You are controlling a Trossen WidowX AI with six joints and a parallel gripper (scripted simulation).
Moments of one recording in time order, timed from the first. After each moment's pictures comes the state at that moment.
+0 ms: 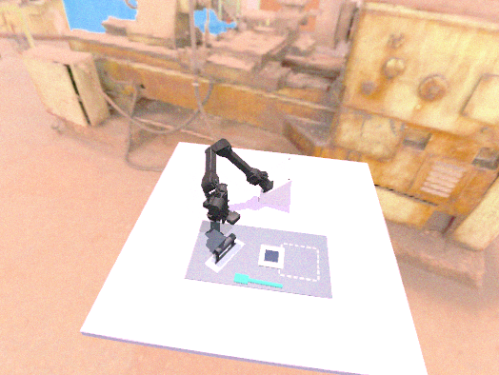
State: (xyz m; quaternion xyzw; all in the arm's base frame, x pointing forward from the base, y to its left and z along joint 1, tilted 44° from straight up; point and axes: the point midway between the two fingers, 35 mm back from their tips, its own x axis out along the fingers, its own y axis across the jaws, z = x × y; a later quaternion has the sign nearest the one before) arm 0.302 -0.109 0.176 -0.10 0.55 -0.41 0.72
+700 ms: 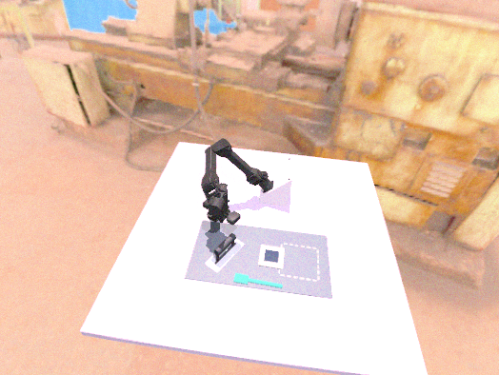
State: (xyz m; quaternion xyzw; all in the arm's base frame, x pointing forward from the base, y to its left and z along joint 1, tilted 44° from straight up) arm 0.302 -0.109 0.176 -0.10 0.55 -0.41 0.72
